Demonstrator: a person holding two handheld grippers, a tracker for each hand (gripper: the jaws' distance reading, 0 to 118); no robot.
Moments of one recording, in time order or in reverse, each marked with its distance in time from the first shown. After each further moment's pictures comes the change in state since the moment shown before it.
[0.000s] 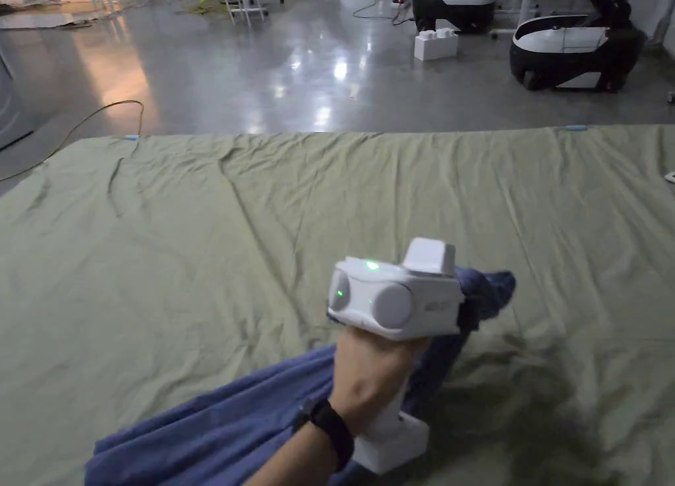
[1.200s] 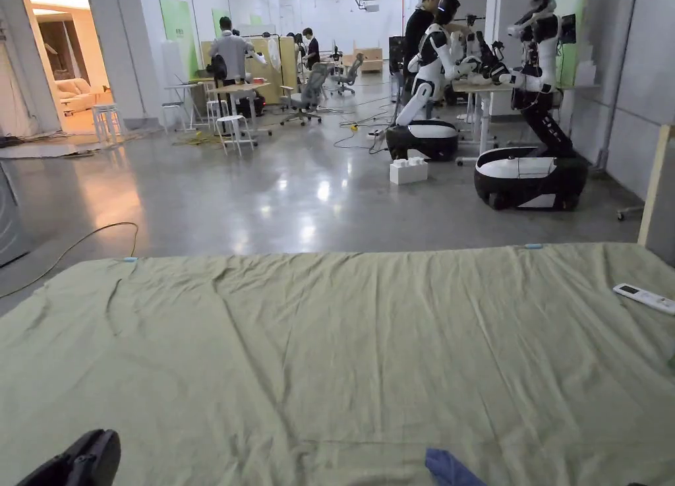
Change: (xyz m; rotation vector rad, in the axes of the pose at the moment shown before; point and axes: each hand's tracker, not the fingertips) left arm 0.025 -0.143 0.403 0.622 0.691 -0.074; right arm -0.089 0.078 -0.009 0.287 0.234 0.201
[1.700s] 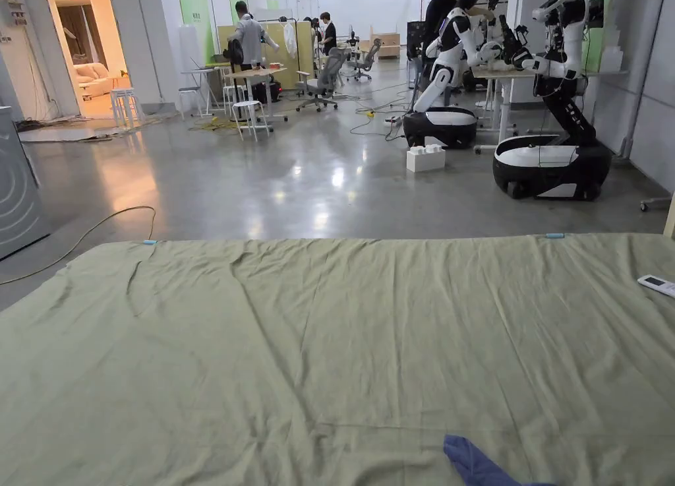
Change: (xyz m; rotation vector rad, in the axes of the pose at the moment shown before) left arm 0.015 -0.013 0.028 -0.077 0.022 0.020; right arm -0.014 0.000 0.012 0.013 -0.058 0.096
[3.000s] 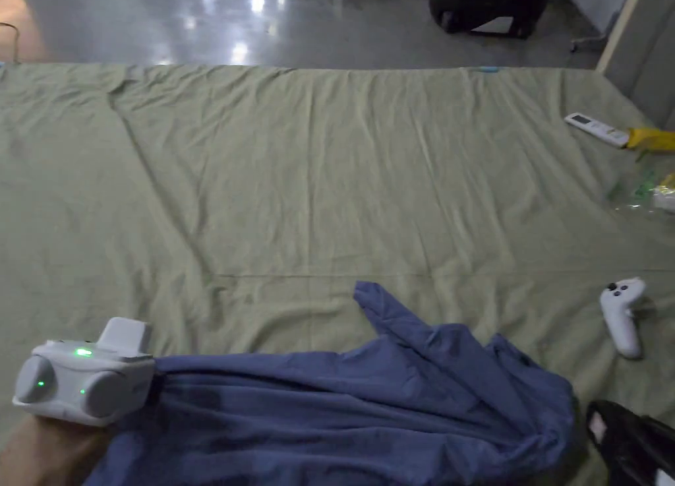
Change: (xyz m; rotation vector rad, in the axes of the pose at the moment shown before) left arm 0.027 -0.194 -0.354 -0.858 -0.059 -0.267; right arm 0.052 -0.051 -0.070 -0.402 -0.063 -0.083
